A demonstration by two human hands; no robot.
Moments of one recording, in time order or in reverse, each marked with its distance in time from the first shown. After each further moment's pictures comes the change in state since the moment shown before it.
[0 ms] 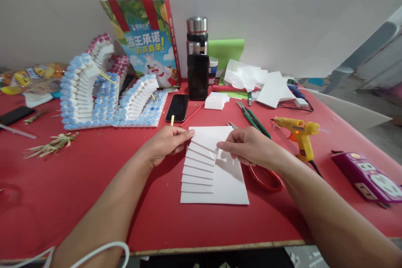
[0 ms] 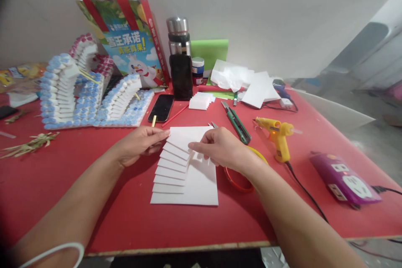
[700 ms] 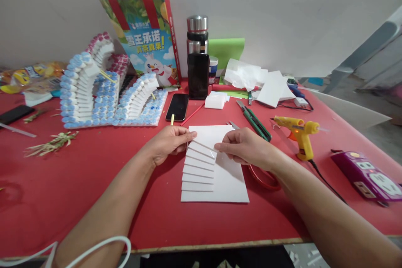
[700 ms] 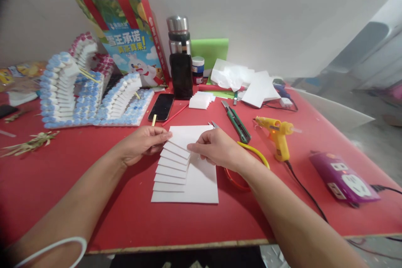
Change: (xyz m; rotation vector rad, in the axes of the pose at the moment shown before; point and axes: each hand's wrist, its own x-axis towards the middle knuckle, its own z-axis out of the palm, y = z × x) left_hand 0.001 0.000 0.004 -0.058 -0.007 -0.011; right_hand 0.007 0.008 0.007 0.086 -0.077 -0.041
